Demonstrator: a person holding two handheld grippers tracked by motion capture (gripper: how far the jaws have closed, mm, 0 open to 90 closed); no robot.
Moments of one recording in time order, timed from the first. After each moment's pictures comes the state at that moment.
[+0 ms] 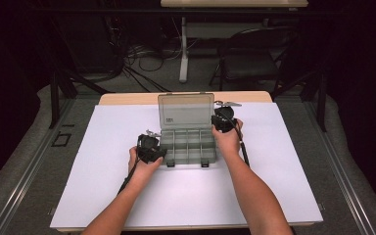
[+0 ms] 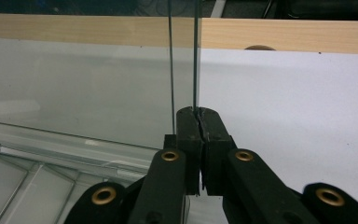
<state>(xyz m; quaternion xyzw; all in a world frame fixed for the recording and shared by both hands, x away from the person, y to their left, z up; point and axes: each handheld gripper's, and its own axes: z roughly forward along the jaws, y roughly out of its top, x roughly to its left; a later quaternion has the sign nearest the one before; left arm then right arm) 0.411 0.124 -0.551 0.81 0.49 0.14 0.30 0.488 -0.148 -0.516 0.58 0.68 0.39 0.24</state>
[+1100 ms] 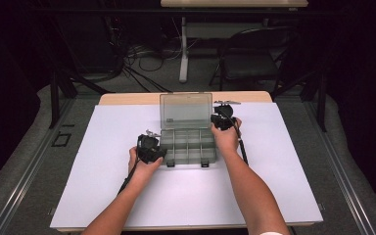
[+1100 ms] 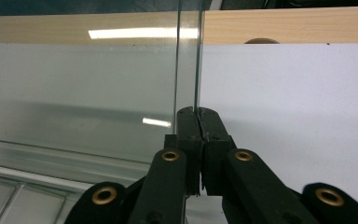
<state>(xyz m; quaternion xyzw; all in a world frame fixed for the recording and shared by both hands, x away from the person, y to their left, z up) 0.410 0.124 -0.552 0.80 0.50 0.14 0.31 0.502 -0.147 -0.524 0.60 0.67 0.38 0.22</state>
